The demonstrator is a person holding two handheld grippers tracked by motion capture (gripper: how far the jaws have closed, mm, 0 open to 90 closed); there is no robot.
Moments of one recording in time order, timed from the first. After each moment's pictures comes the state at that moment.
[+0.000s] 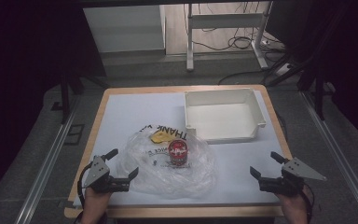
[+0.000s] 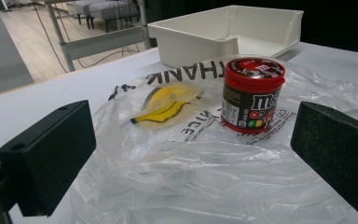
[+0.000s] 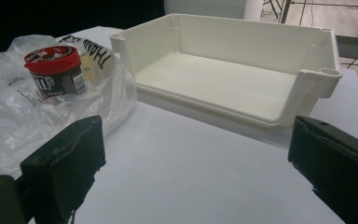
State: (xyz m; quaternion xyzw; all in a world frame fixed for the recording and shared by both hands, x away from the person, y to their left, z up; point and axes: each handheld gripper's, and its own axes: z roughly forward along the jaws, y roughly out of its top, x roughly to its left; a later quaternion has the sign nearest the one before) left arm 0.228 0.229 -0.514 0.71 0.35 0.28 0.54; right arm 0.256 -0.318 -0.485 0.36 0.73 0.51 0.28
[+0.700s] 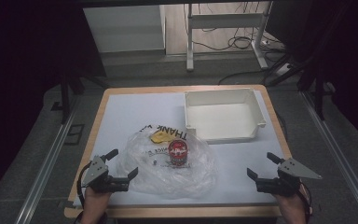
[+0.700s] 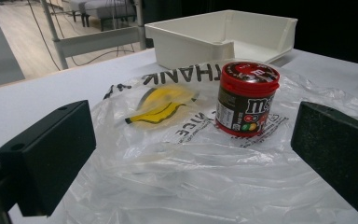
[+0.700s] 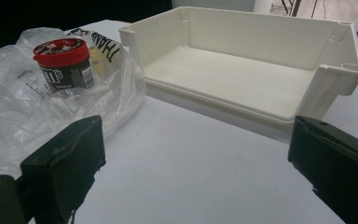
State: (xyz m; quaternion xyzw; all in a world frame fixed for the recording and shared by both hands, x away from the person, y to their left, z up) left arm 0.228 0.231 -0.514 0.70 0.36 0.27 0.55; right arm 0.258 -0.312 -0.488 0.36 0.74 0.51 0.26
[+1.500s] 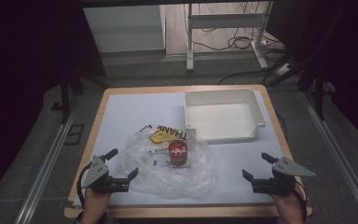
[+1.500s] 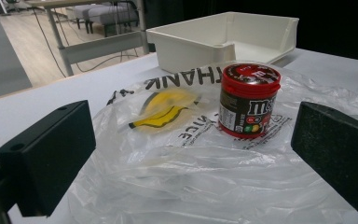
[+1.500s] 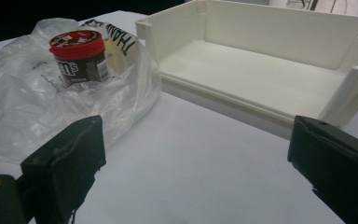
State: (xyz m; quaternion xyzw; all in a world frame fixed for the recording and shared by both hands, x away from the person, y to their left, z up) left arm 0.226 0.230 -0.513 0.70 0.35 0.29 0.55; right arm 0.260 -0.300 -0.487 0.34 0.76 0.50 0.24
